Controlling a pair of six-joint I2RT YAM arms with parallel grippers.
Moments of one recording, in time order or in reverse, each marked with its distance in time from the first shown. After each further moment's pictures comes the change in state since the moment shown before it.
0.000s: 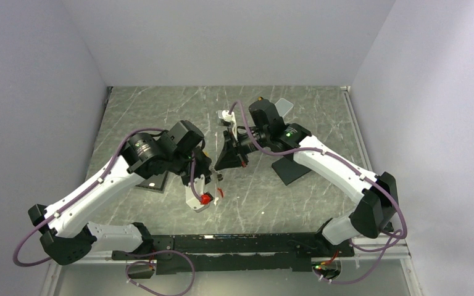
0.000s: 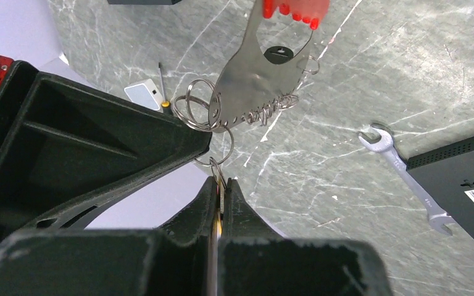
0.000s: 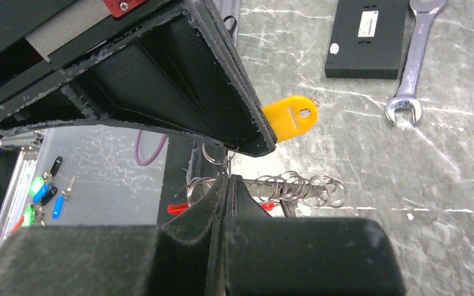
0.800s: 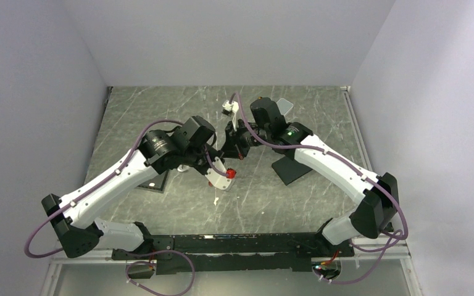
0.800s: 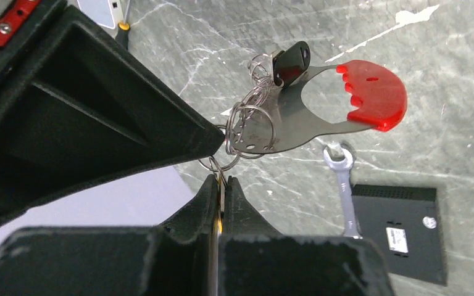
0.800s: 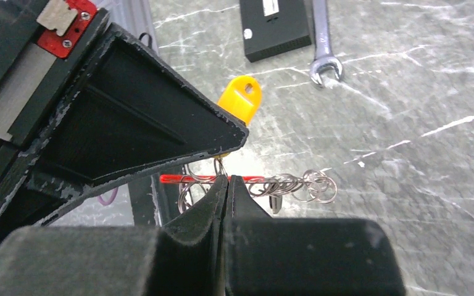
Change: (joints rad) left arm 0.004 0.069 -0.036 0.174 -0.124 -0.432; right arm -0.003 -0.003 0.016 -0.010 0.327 0.169
